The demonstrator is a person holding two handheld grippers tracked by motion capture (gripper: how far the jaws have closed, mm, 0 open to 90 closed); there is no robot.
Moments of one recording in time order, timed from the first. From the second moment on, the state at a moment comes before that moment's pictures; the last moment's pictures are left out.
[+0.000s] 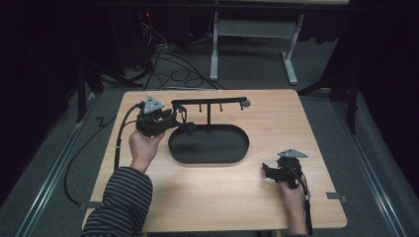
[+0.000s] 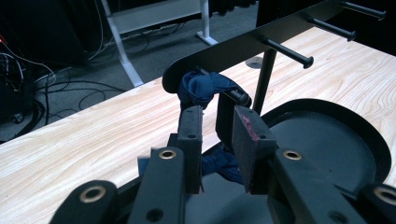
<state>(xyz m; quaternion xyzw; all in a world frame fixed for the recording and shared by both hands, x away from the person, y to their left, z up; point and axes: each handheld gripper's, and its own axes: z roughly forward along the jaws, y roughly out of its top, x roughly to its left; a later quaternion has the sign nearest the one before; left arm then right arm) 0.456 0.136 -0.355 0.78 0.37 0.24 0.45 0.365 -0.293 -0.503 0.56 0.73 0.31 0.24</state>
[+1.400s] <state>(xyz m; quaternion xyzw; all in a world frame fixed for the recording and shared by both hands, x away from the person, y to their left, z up) 0.417 0.184 -0.349 0.75 0.40 0.22 0.49 0.365 -0.293 -0.503 0.56 0.74 0.30 0.24</state>
